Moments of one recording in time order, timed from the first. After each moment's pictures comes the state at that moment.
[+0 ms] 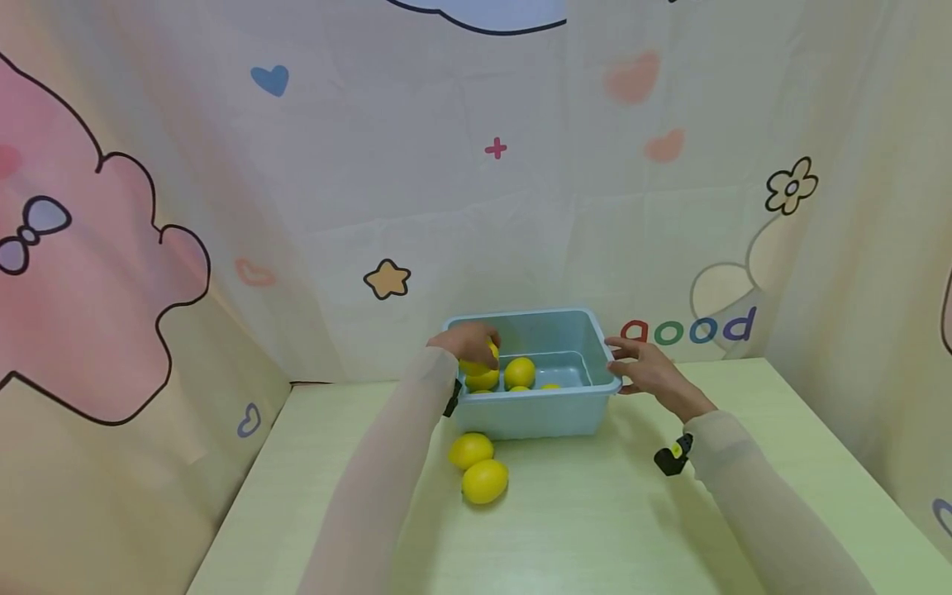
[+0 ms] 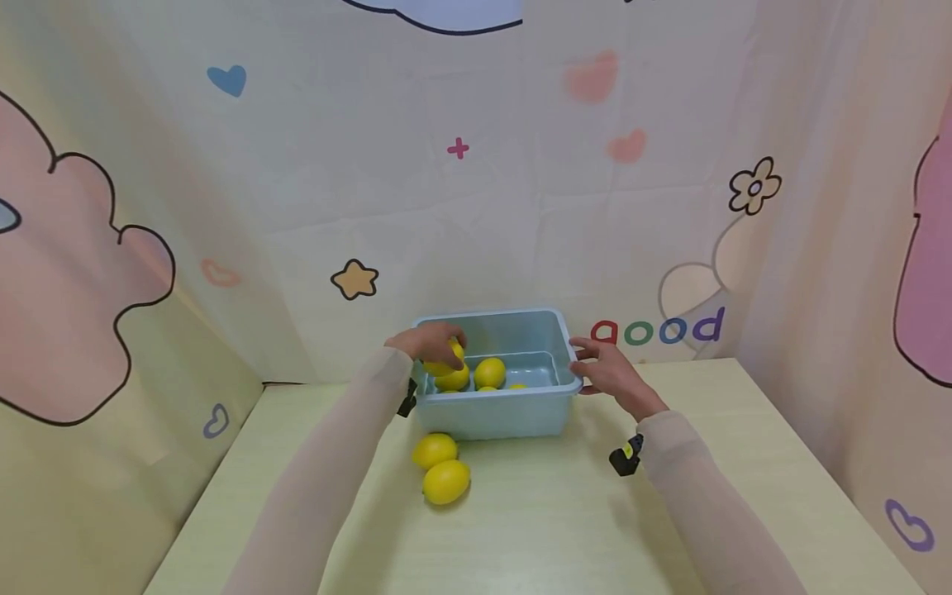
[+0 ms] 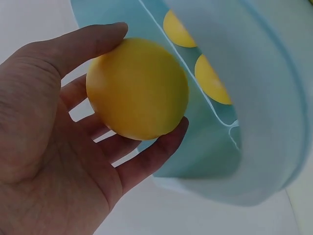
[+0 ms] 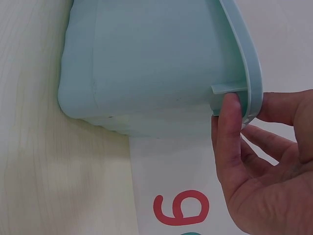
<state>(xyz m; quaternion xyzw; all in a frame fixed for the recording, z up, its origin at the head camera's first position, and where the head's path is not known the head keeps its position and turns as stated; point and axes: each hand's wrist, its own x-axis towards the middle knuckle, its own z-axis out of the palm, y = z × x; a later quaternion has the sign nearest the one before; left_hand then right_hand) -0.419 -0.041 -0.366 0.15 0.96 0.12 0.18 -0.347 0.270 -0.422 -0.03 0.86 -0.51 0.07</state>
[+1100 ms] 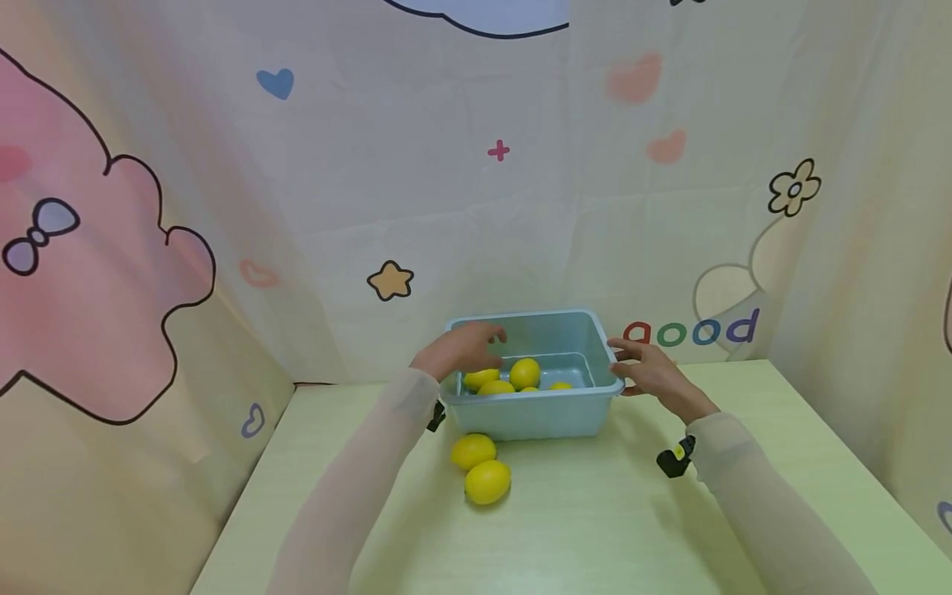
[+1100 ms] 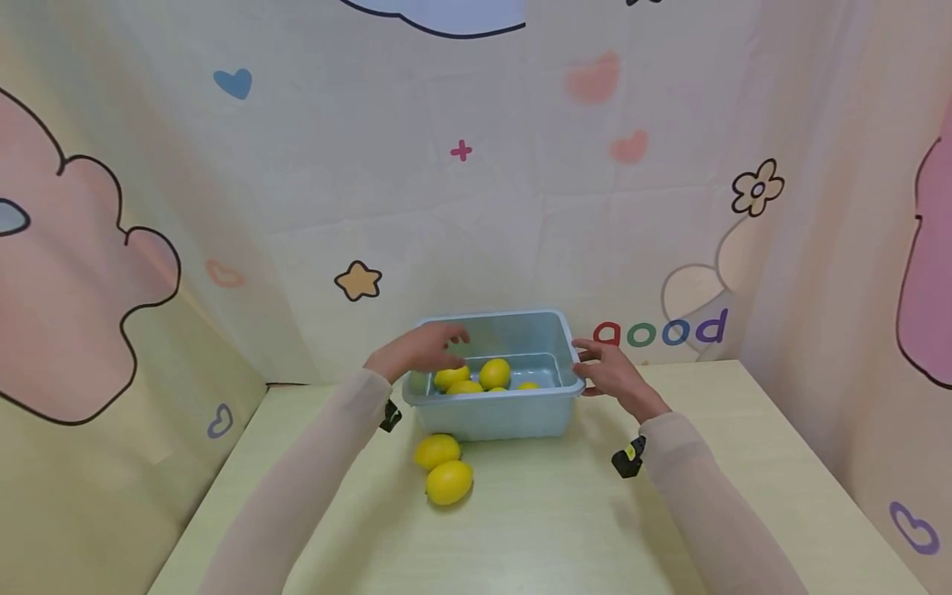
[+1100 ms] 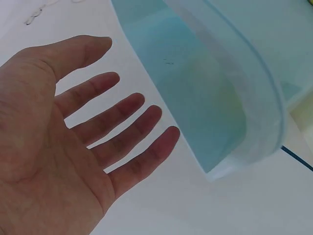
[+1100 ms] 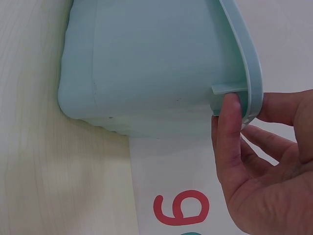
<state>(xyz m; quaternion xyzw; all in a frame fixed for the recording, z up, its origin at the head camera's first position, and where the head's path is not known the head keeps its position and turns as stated) -0.386 -0.051 -0.353 0.27 0.95 0.12 0.10 -0.345 0.270 -0.422 -0.04 0.86 -0.50 0.06</state>
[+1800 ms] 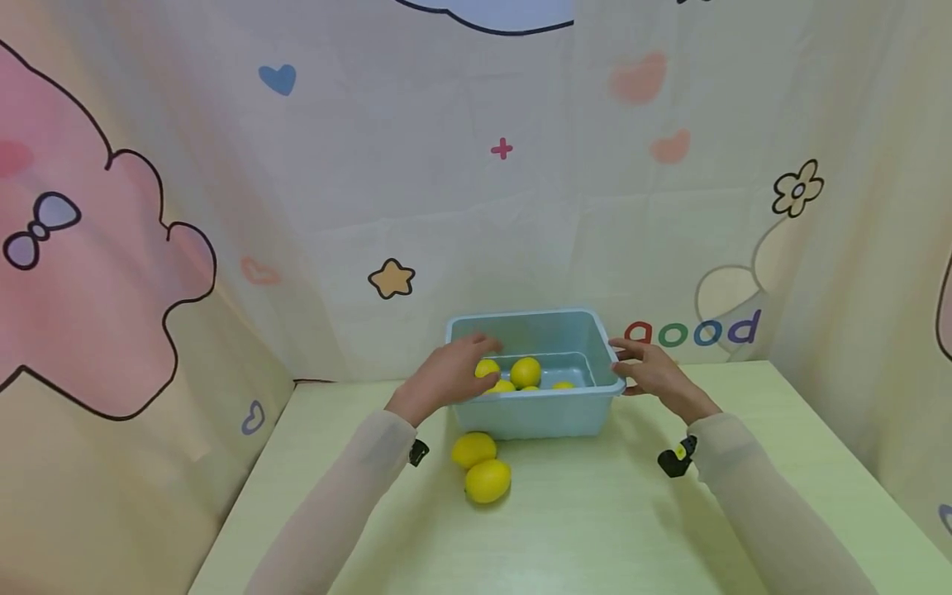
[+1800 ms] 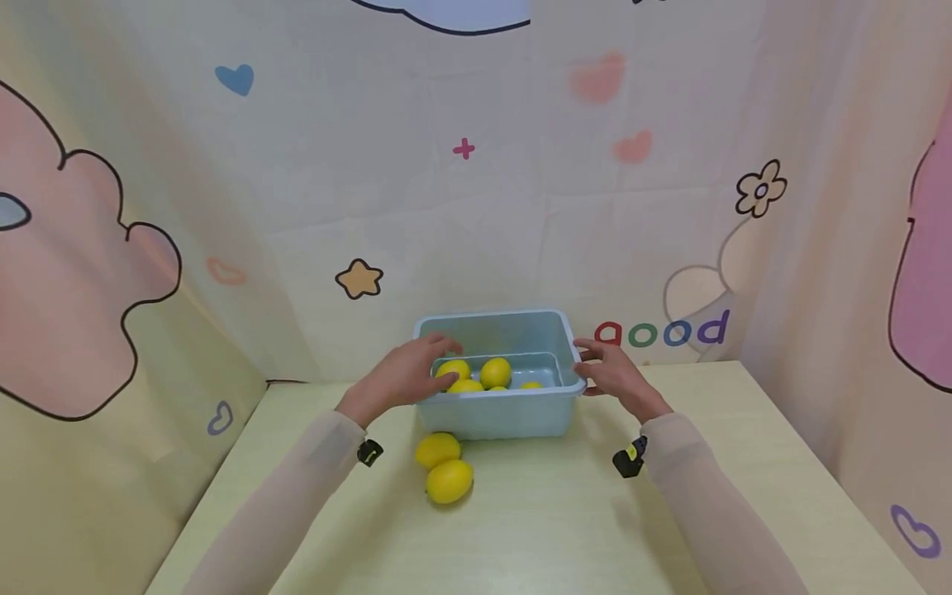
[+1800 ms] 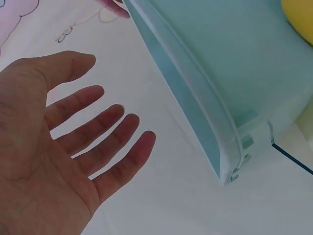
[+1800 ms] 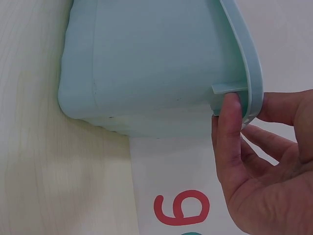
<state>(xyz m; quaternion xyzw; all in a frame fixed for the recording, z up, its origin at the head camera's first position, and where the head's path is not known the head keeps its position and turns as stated) -0.330 -0.074 -0.362 0.30 0.94 0.14 -0.03 -0.347 0.270 -0.423 -0.04 0.86 -0.50 0.07</state>
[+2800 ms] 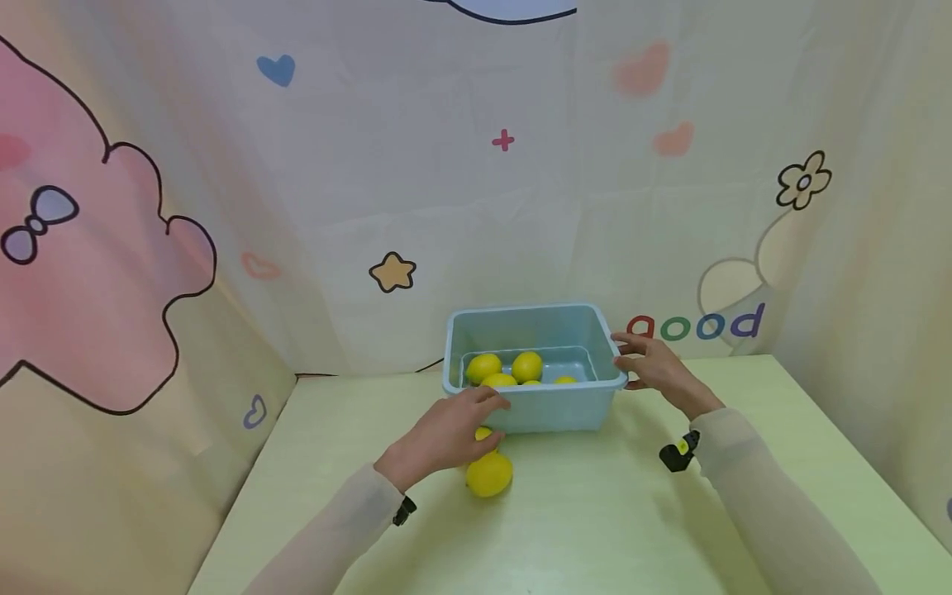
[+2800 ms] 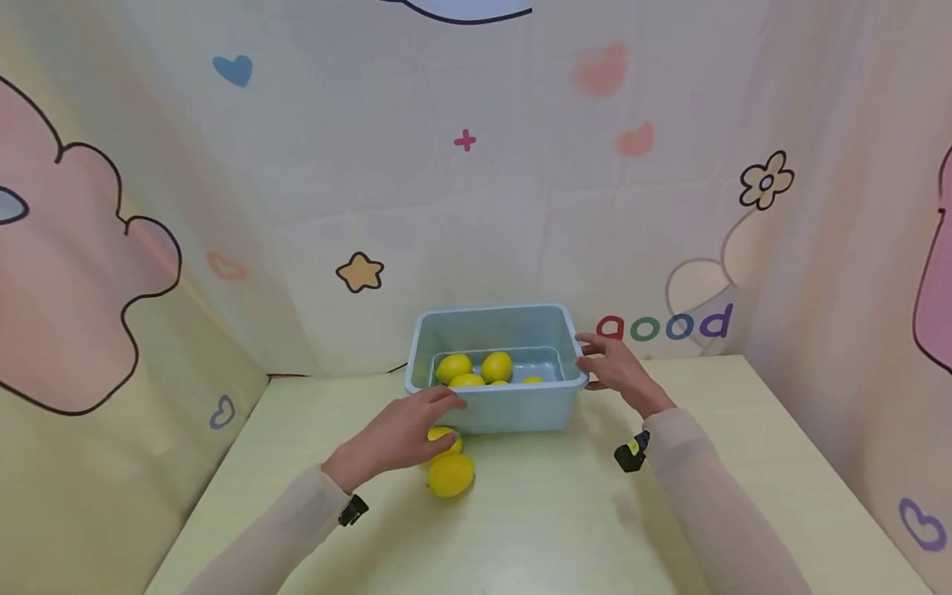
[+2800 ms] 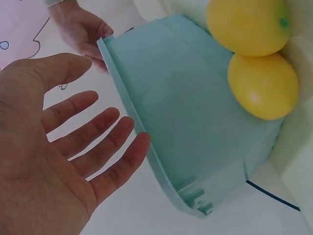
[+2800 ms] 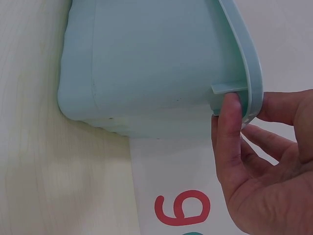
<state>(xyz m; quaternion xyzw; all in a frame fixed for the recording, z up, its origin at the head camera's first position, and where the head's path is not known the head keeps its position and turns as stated) -0.270 -0.086 -0.411 0.37 0.92 0.10 -0.05 -0.349 0.272 -0.426 -0.04 0.86 -0.51 0.07</state>
